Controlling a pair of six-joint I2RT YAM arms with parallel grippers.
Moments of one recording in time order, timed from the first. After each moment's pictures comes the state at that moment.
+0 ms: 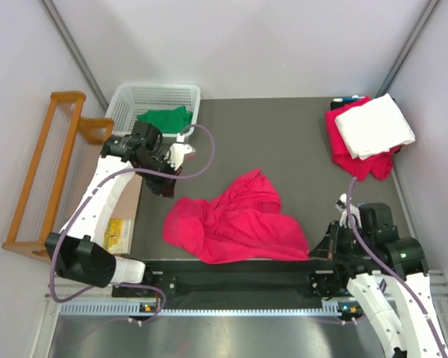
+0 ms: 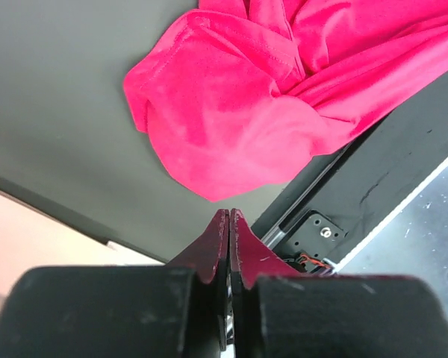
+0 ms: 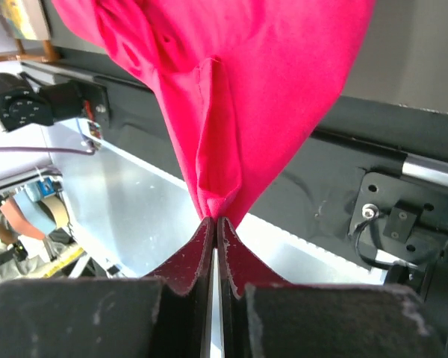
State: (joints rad) left arm -0.22 1.35 1.39 -1.32 0.41 0.55; right arm 0.19 0.40 0.72 -1.33 -0.59 0.48
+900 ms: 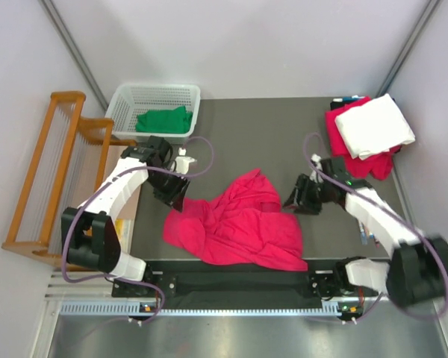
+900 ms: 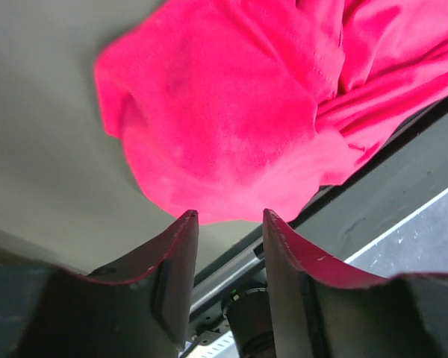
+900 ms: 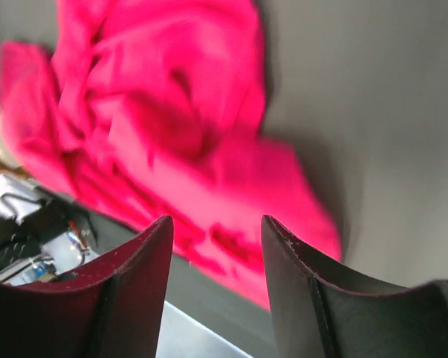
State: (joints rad) left arm -0.22 1.47 1.17 -1.11 0.38 0.34; right arm 0.22 1.08 0.69 -0.62 -0.47 0.55
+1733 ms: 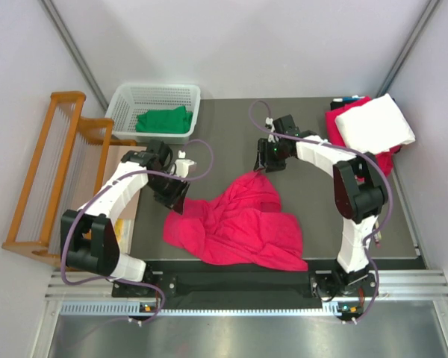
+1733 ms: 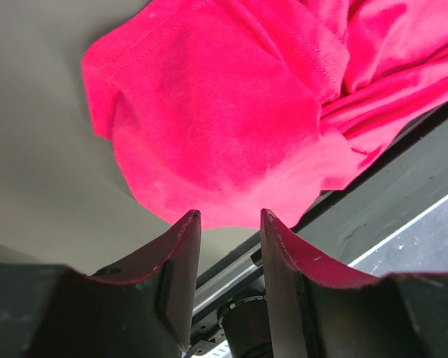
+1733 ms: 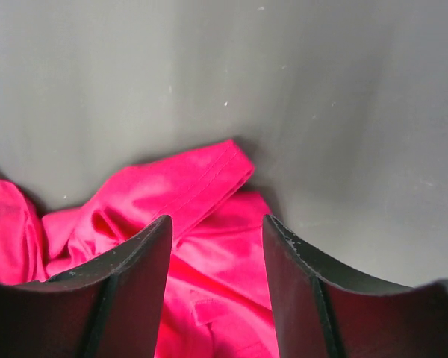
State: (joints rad) left arm -0.22 1.44 1.09 -1.06 0.39 0.32; right arm 0.40 1.95 1.41 -0.48 -0.29 0.37
